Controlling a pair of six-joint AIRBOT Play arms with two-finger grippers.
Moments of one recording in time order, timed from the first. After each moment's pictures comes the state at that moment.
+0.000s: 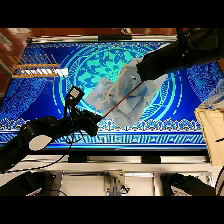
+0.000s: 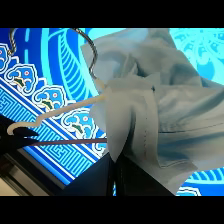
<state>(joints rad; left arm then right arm) -0.75 -0.87 0.80 1.28 -0.51 -1.47 0.41 -1.30 2.03 -1.31 1.61 1.44</state>
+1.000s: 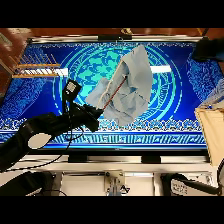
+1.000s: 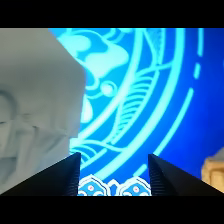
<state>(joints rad) -0.75 -0.88 0.83 1.29 -0.45 -1.47 -0.14 -1.39 2.03 -1.46 1.57 1.44</state>
